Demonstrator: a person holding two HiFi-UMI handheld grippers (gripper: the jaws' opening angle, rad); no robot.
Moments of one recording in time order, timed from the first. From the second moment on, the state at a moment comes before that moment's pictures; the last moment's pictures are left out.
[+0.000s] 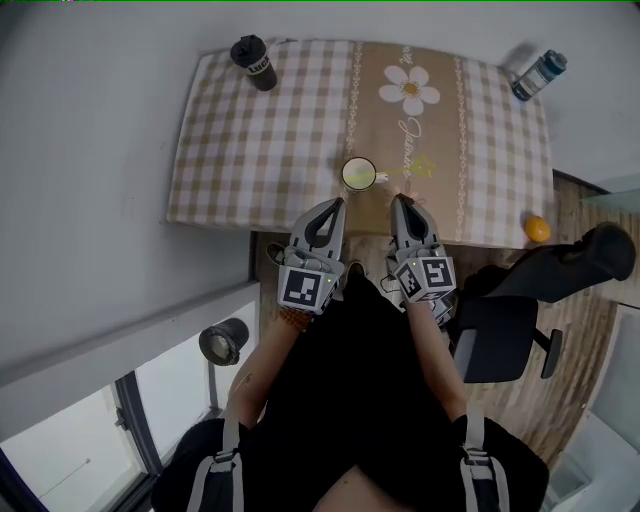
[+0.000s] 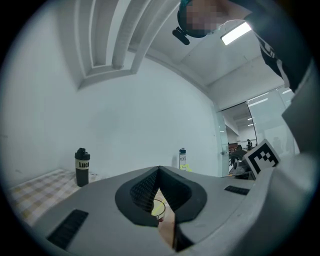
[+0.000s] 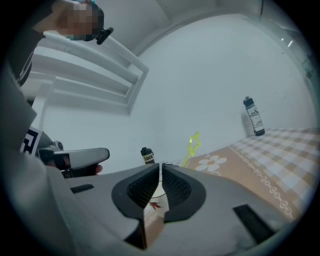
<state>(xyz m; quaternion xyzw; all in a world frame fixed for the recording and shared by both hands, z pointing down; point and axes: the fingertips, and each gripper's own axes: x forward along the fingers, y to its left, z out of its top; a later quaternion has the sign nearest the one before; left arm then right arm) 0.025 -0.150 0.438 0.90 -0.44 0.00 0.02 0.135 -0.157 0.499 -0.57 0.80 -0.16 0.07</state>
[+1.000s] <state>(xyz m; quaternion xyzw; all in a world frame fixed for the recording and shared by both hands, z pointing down) -0.003 -0.175 0.483 0.90 -0.43 0.03 0.07 0.110 -0.220 0.565 -0.53 0.79 -0.28 0.06</state>
